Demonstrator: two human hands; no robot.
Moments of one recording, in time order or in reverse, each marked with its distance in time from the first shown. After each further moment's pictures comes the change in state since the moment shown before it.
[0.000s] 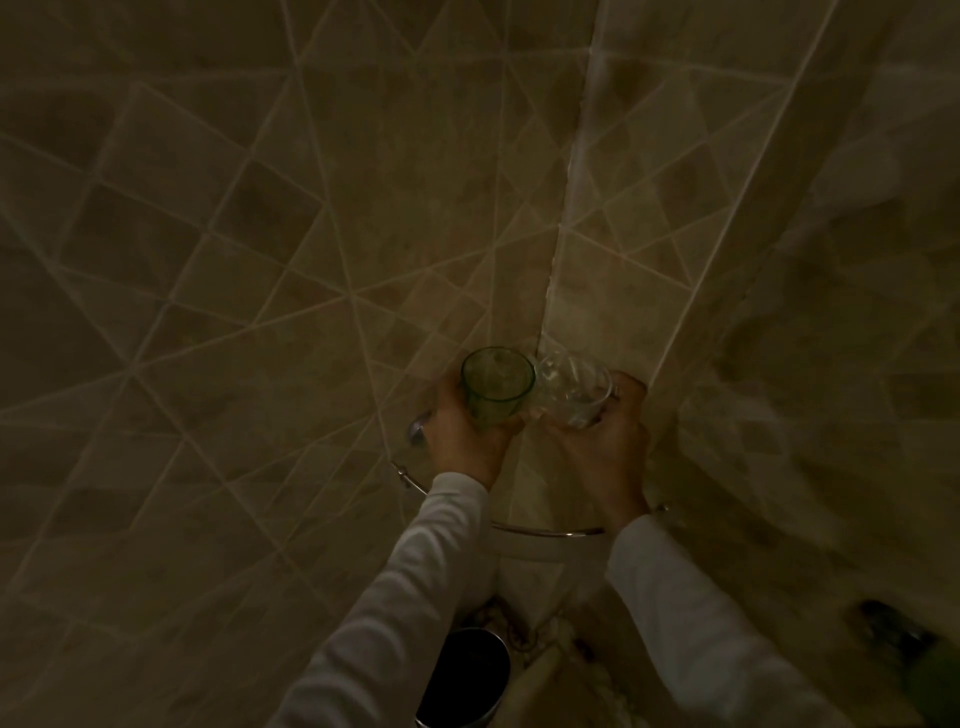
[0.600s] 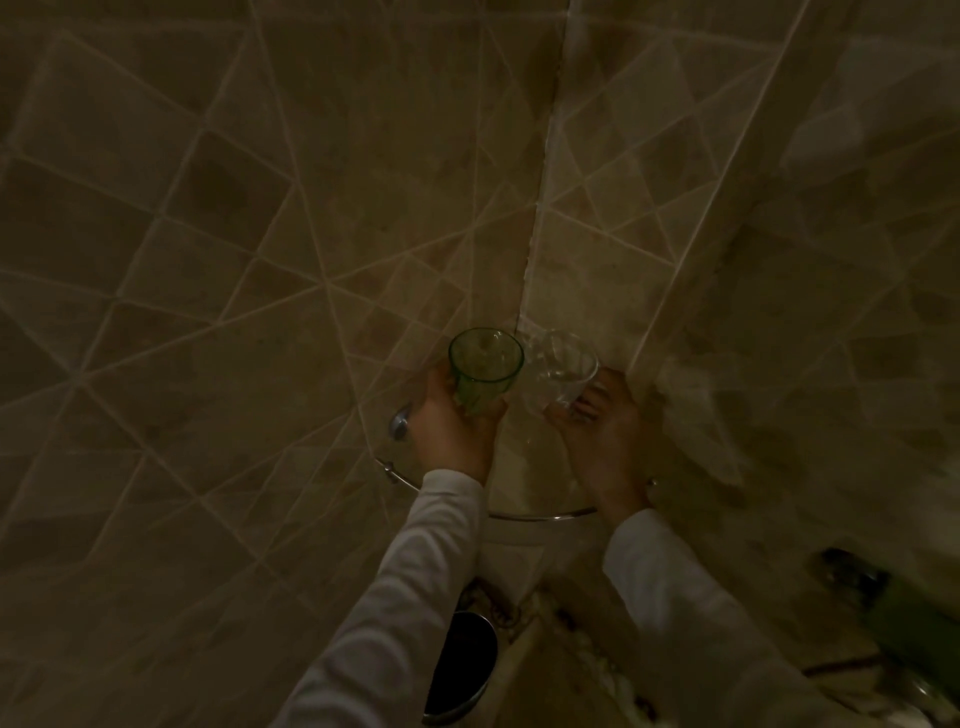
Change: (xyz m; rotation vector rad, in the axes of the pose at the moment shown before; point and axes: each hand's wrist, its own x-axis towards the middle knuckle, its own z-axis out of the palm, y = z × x) left_hand -0.002 -0.004 -0.003 0.010 0.020 0.052; right_hand -0.004 0.015 -0.005 0.101 0.018 0.042
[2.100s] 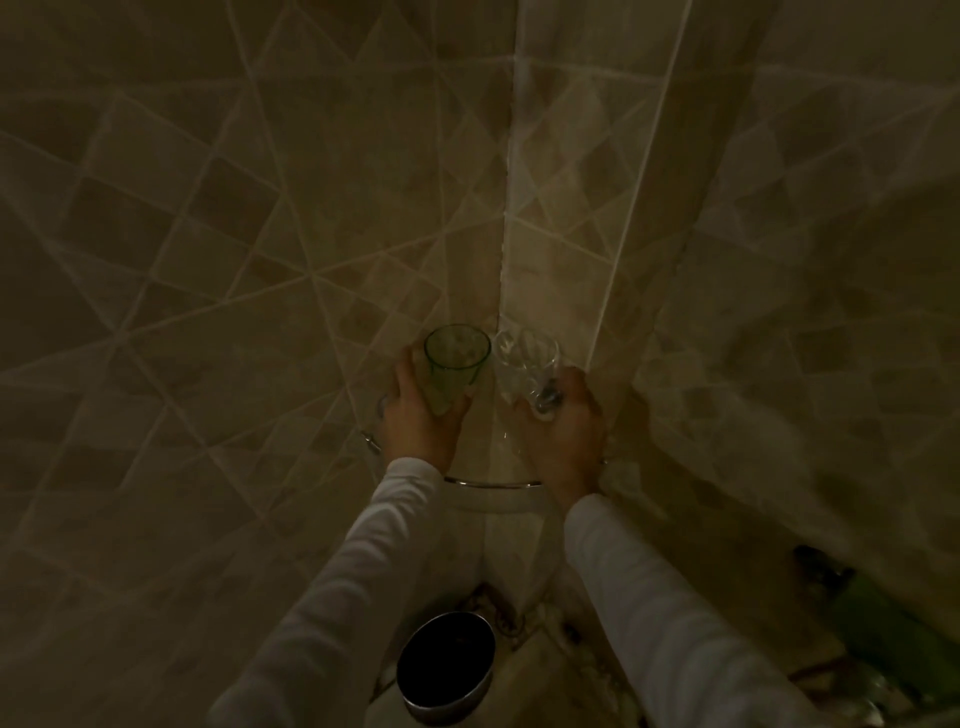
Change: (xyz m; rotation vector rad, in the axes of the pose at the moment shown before) left_hand -0.023 -0.001 -0.012 0.240 0.018 0.065; right_hand -0.030 -0.023 -0.019 -0.358 0.010 -0.117
